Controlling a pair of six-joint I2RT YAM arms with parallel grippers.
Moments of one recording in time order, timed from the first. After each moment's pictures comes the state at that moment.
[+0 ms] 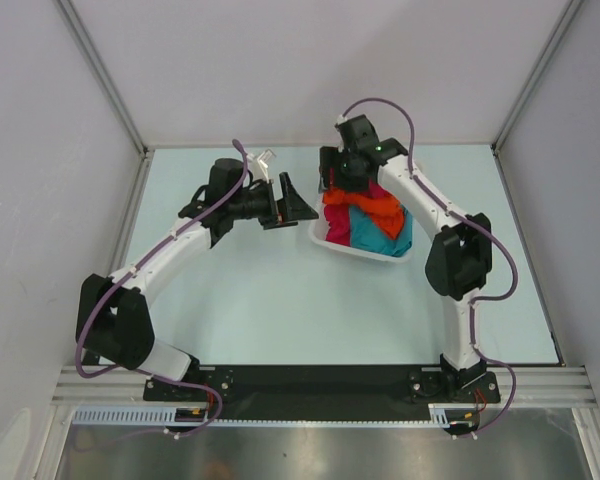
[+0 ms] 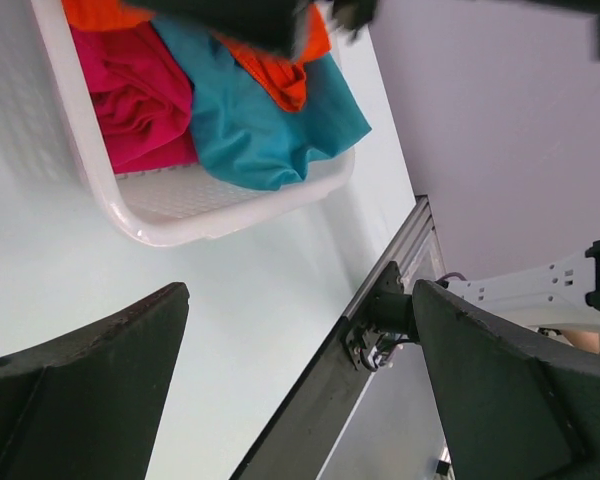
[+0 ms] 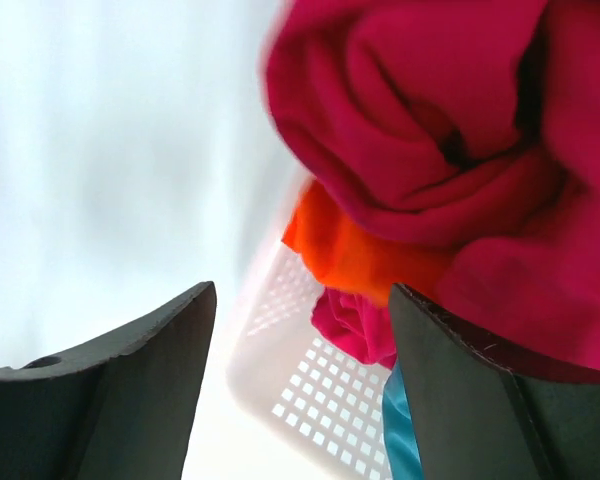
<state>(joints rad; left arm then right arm) -0.40 1.47 1.14 -0.17 0.68 -0.67 0.49 2.07 1.98 -0.79 -0.06 0.39</state>
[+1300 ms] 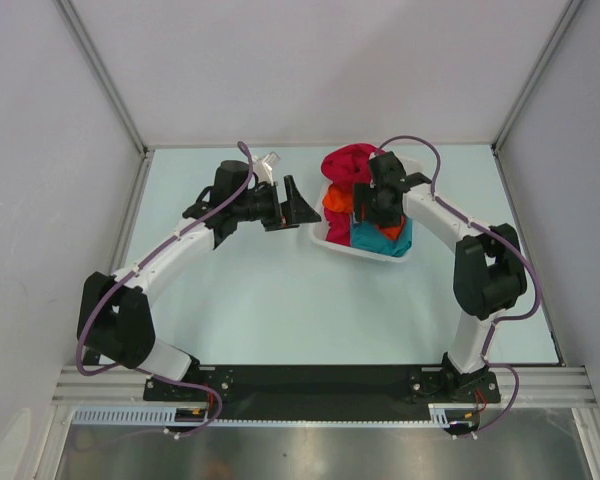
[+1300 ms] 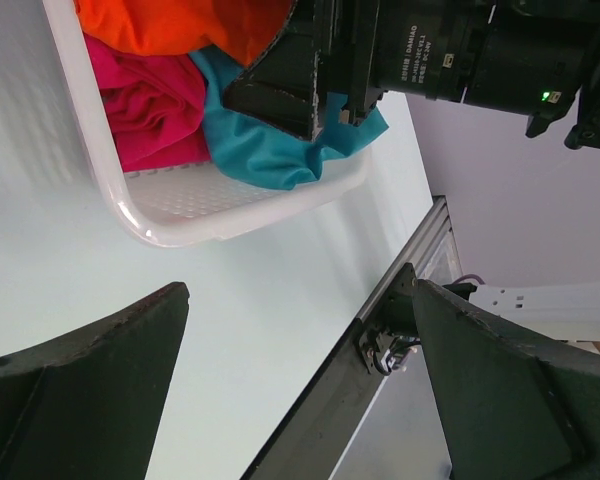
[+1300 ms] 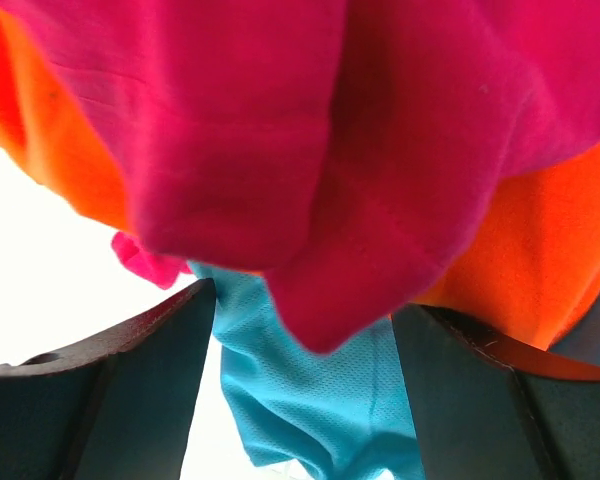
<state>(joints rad) -0.43 1.48 1.14 -0.19 0.63 -0.65 0.40 1.84 1.47 -0.65 0.02 0.37</state>
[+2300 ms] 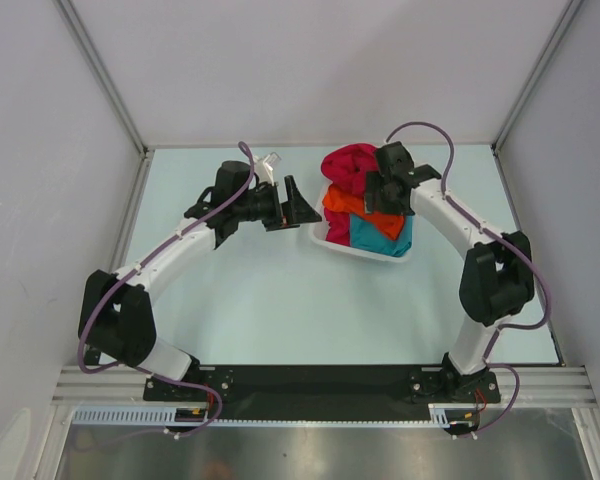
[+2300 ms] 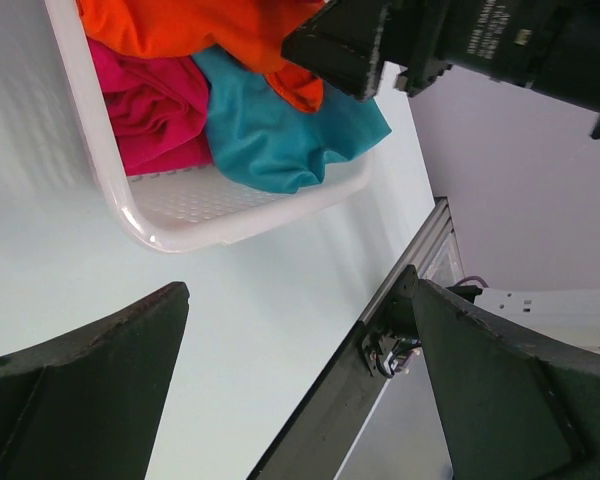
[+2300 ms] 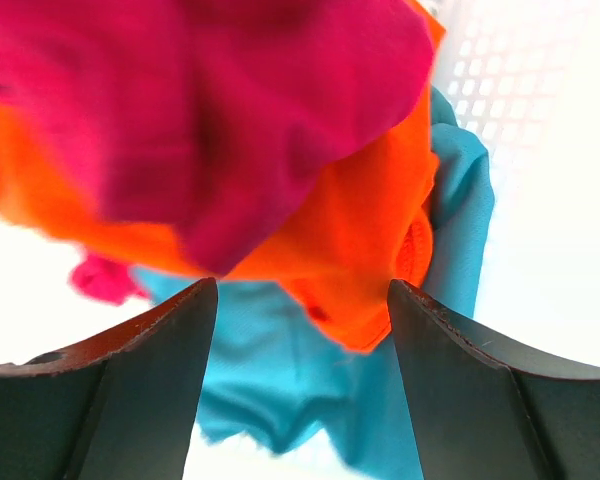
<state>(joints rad) -0.43 1.49 1.13 -0.16 0.63 -0.65 0.39 1.77 1.53 -0.72 0.22 0.36</state>
